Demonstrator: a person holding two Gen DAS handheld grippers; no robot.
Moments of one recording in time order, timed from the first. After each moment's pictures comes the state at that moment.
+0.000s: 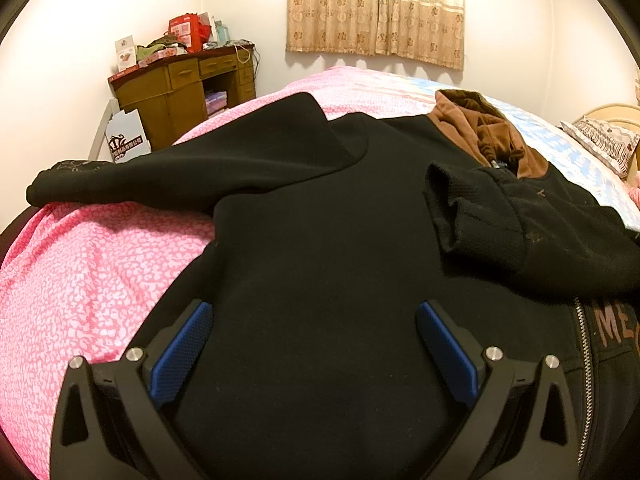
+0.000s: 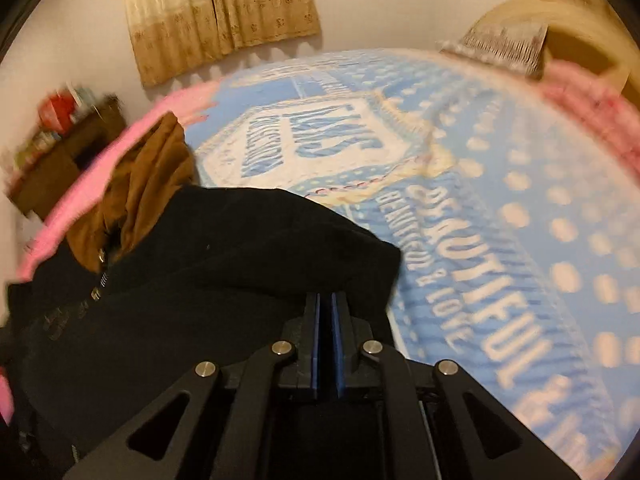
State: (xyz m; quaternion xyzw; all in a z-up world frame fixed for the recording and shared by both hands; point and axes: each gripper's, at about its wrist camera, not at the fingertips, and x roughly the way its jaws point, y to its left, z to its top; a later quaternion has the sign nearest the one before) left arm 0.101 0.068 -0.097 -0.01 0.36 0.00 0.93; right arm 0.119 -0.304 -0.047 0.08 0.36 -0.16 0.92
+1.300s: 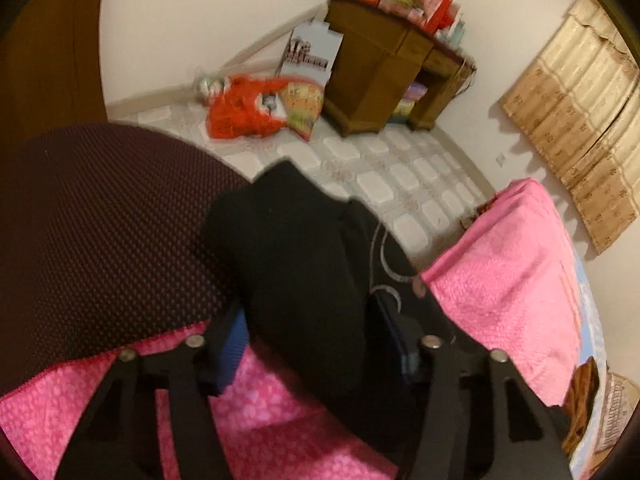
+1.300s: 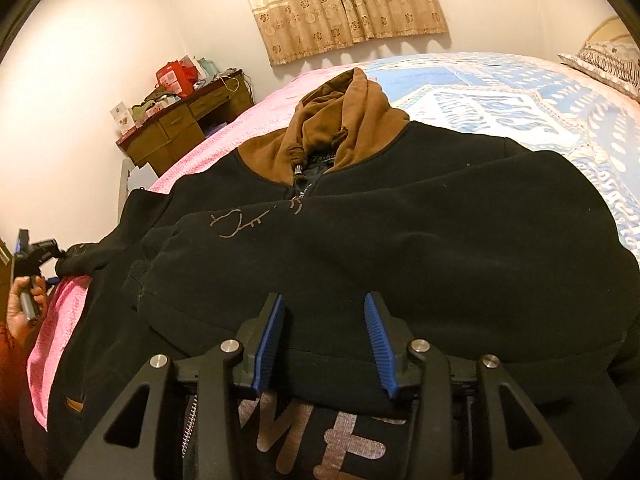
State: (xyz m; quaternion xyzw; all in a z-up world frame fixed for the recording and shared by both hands) left arm 0.198 0.408 -0.068 -0.30 0.38 0.24 0.84; right arm 0.105 -0.209 -0.083 0.13 0.36 0.07 0.92
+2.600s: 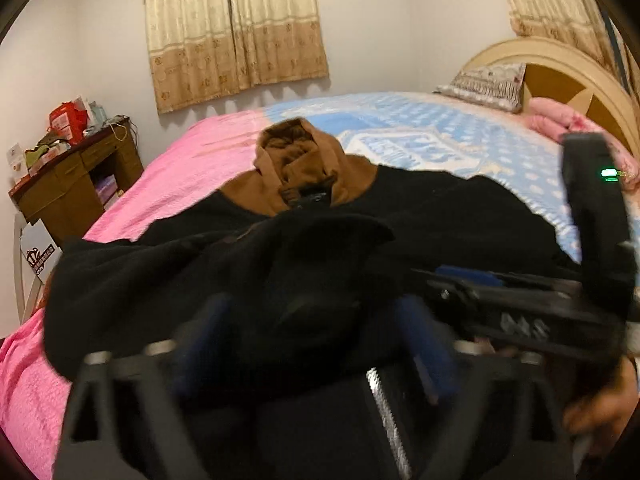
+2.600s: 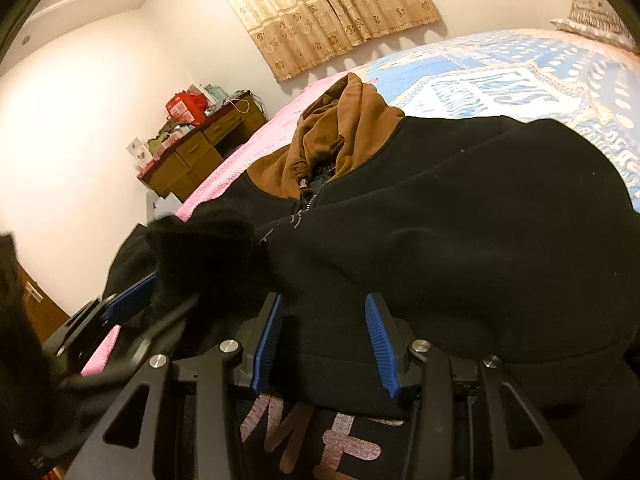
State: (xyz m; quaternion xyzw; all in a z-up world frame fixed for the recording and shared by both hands) left arm 0.043 -0.033 -0.005 0.10 0.29 -0.19 0.93; right arm 0.107 -0.230 -0.090 0.21 0.34 0.11 0.91
